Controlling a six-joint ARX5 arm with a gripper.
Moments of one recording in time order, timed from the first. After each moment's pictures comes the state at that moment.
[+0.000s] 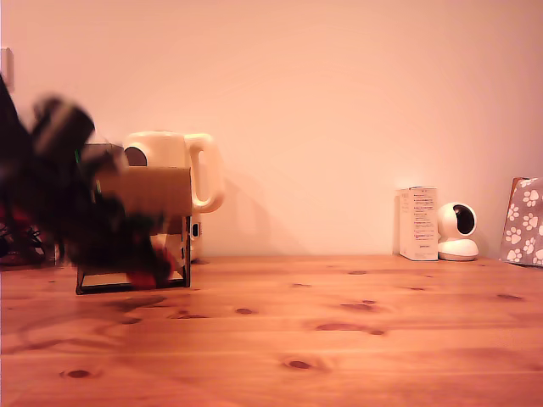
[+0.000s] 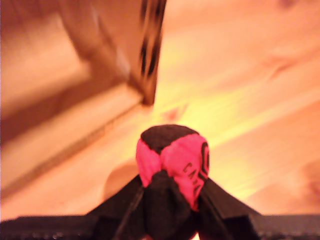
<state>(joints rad) -0.25 1.79 0.87 0.33 0.25 -0.02</state>
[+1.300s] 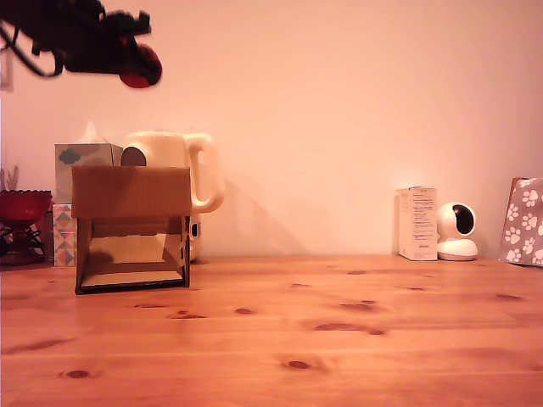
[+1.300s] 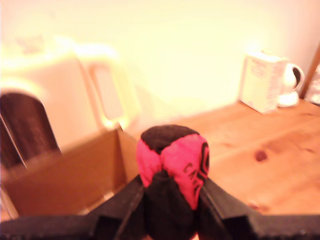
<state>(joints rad) -0.20 1.51 1.13 0.29 0.19 0.03</state>
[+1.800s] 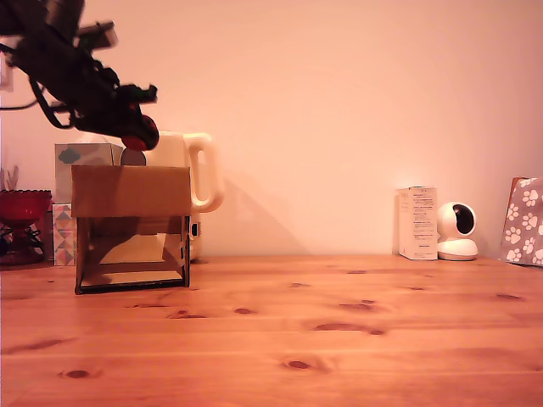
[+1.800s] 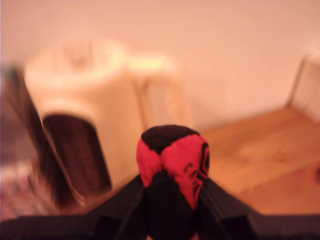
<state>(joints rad) -0.14 1.83 1.43 0.04 0.20 0.06</state>
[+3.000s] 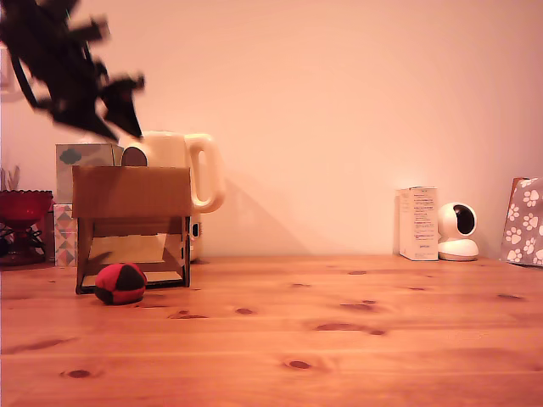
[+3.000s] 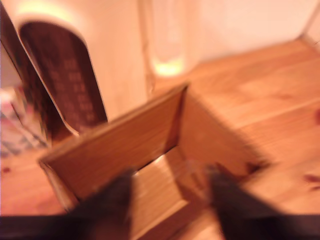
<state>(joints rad) -0.13 1.70 1.46 -0.28 0.25 0.06</state>
